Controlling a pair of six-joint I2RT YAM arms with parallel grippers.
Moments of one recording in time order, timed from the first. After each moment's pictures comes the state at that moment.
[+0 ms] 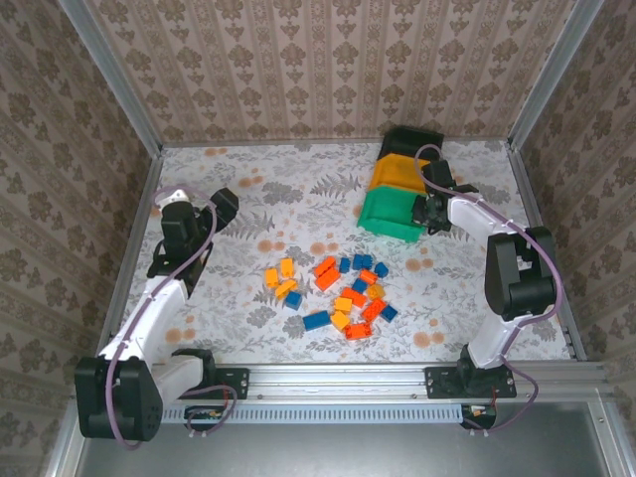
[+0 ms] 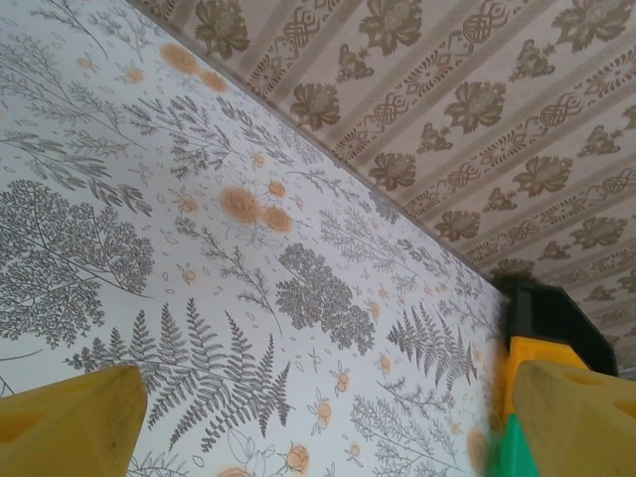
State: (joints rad) left arm -0.13 1.05 0.65 0.05 0.06 -0.72; right arm 0.13 1.76 1.21 -0.58 0.09 0.45
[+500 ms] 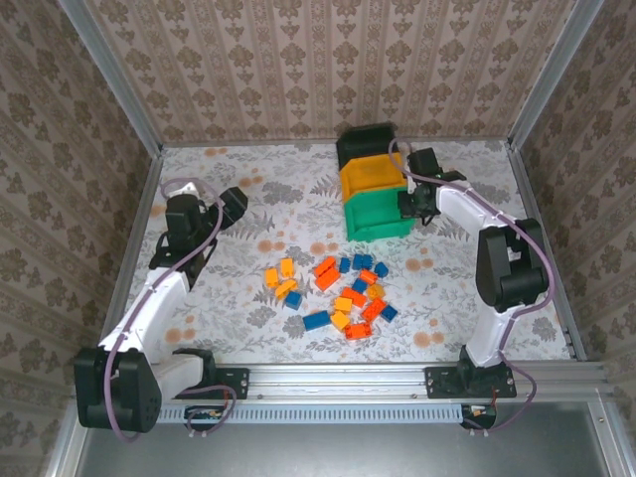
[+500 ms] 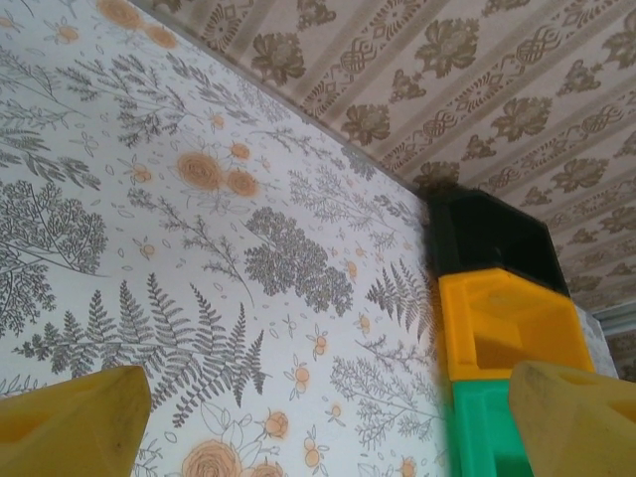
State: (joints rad) left arm -0.16 1.10 0.71 -0.02 0.14 -0.67; right arm 0.20 1.85 1.39 -0.65 0.03 0.11
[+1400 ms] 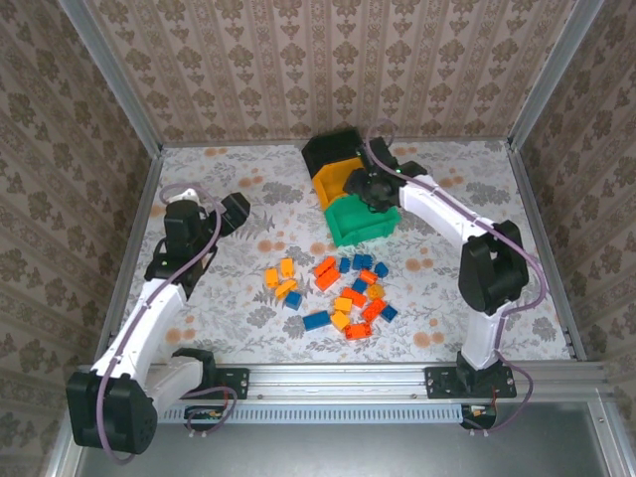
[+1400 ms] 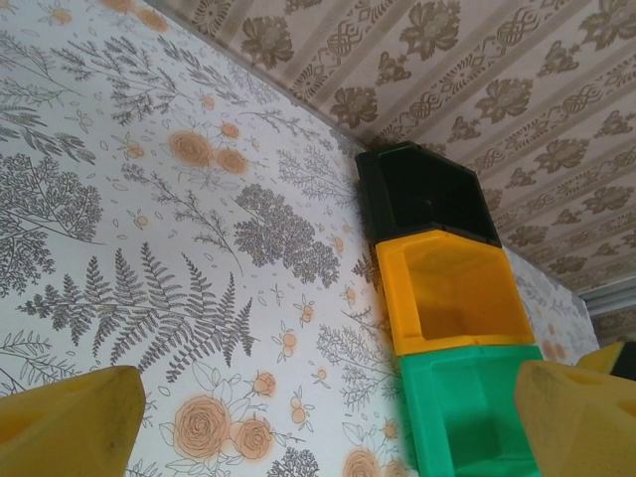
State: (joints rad) left arm -0.20 0.99 0.71 -0.14 0.11 -0.70; right arm 0.47 1.91 1.66 -0.70 0.10 1.00
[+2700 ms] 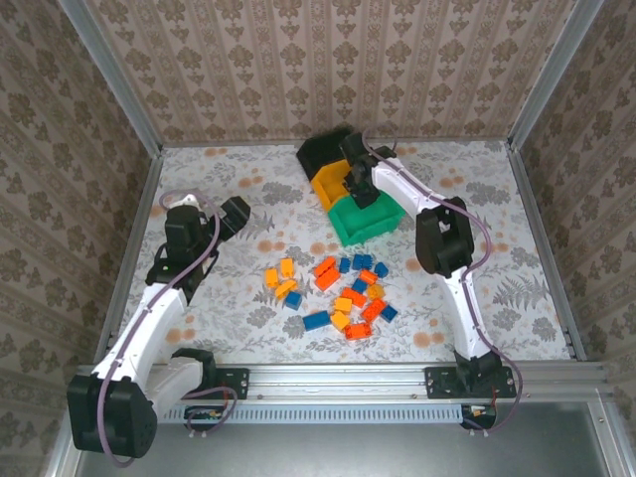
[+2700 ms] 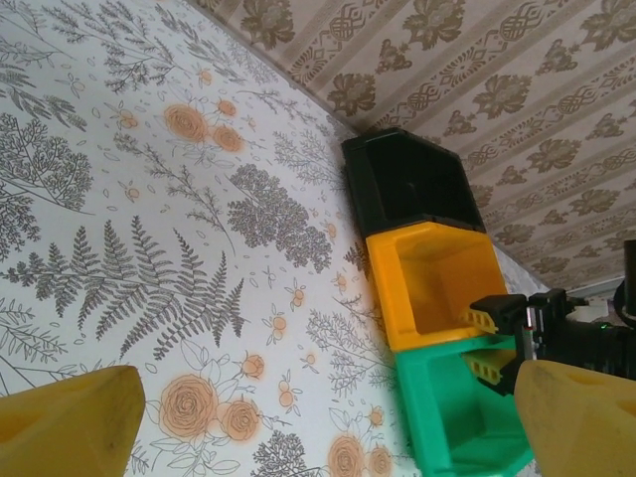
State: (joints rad) left arm -0.20 0.98 0.67 -0.11 0.14 -0.75; right arm 0.40 2.38 2.13 -0.94 0.09 1.37
